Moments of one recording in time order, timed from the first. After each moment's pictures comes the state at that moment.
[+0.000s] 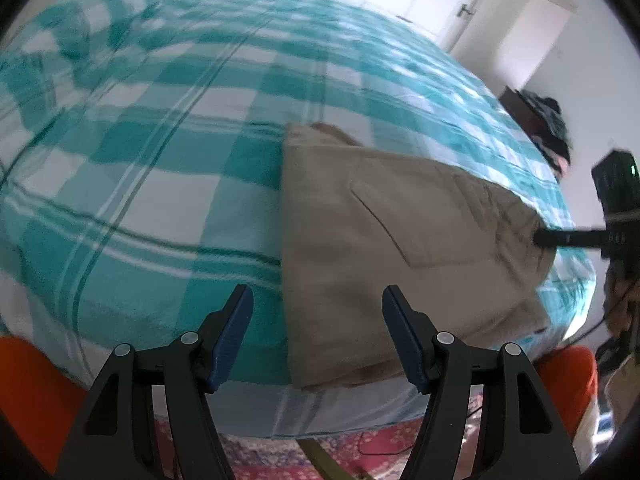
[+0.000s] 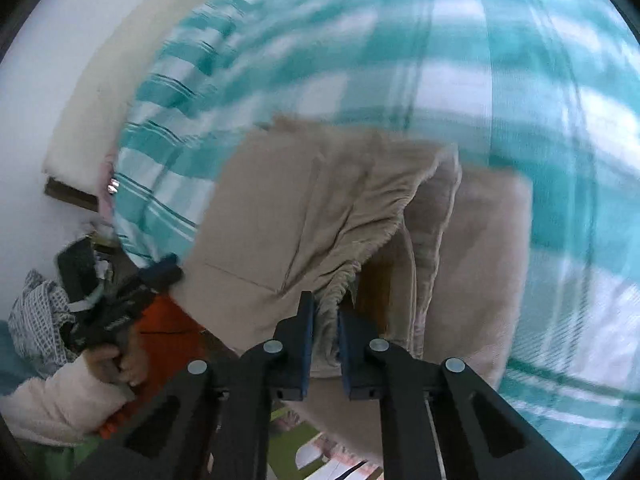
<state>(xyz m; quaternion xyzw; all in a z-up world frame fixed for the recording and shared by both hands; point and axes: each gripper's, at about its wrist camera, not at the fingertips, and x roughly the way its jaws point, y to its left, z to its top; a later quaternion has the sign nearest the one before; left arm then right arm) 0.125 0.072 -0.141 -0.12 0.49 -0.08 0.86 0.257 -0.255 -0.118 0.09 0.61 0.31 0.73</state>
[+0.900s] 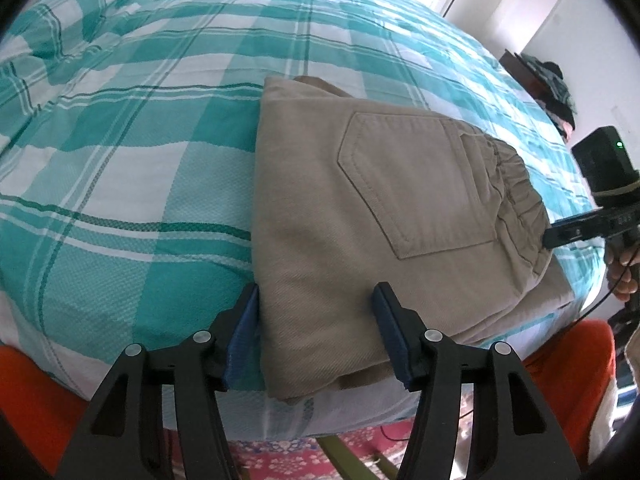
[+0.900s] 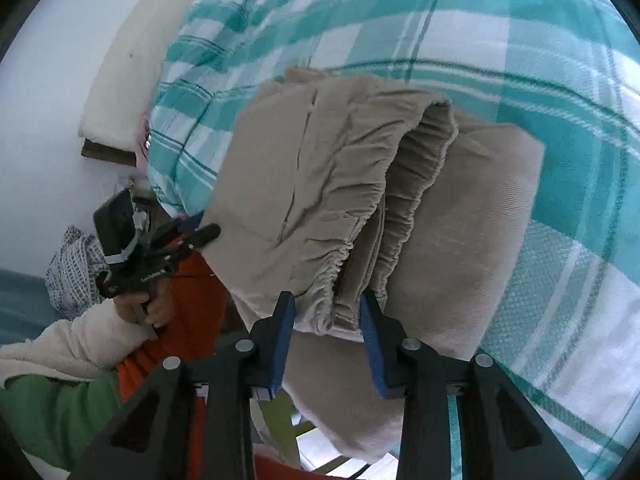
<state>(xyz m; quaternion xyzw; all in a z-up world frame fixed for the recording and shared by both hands) 0.139 0.051 -0.173 -0.09 0.54 -0.08 0.83 0.274 -0.279 -0.173 0.11 0.67 0.40 0.61</state>
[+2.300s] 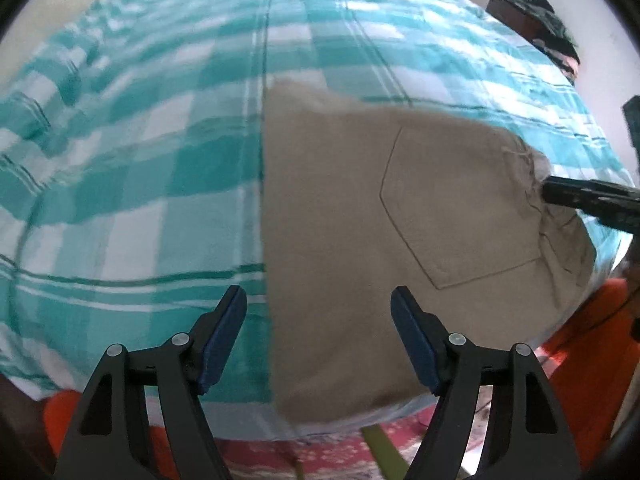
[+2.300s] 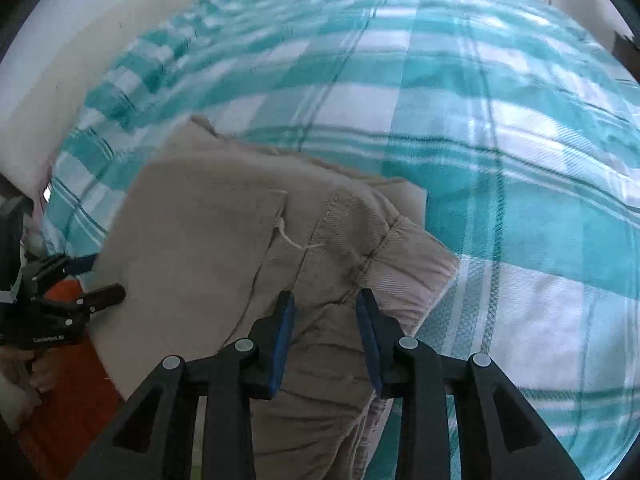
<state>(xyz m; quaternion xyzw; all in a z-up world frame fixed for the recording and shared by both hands) 0.155 0.002 -0.141 0.04 0.55 -0.07 0.83 0.241 -0.291 -0.148 0.03 0.55 0.20 0.81</state>
